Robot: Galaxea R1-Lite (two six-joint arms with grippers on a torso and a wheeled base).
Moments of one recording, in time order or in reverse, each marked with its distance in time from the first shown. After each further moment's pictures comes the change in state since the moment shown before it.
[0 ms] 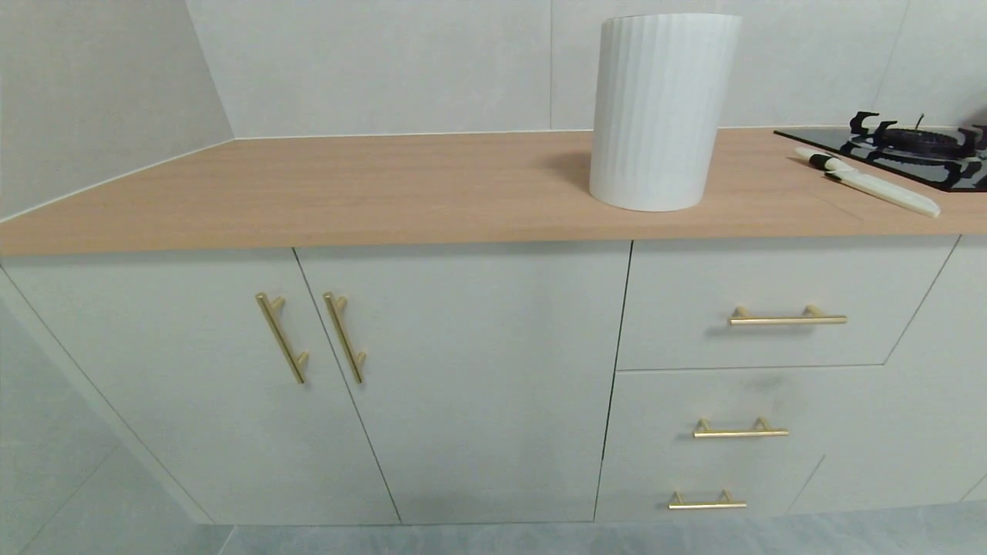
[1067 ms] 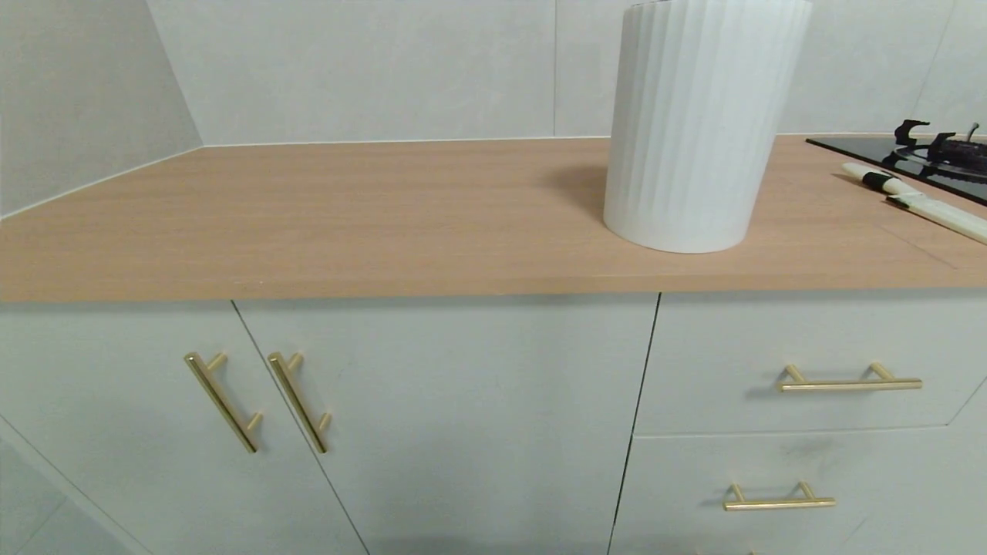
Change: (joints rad) left arm 0.000 0.000 0.000 0.000 0.001 -0.001; right arm 0.000 0.001 0.000 0.000 0.000 0.000
